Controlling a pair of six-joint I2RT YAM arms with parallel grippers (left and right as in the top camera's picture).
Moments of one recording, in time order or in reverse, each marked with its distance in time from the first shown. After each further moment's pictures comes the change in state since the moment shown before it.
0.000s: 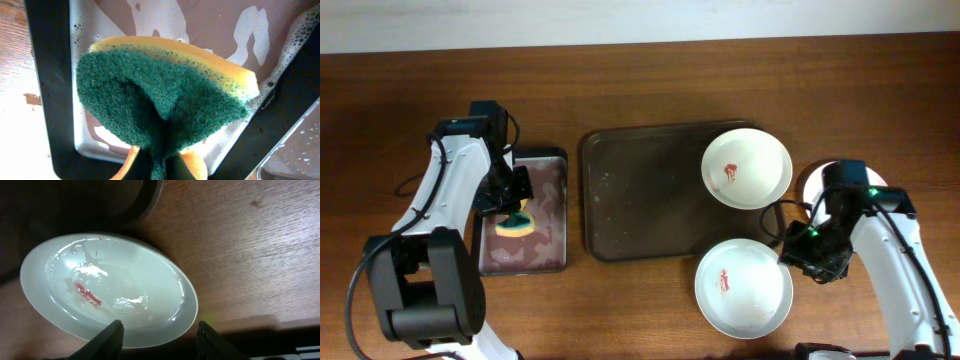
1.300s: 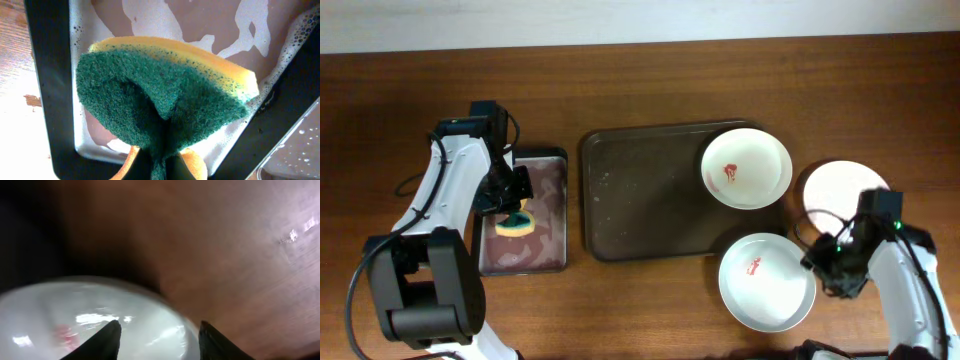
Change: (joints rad) left arm 0.000 0.000 0.000 0.004 0.000 0.003; right arm -0.275 -0.052 -0.232 0.273 0.039 0.101
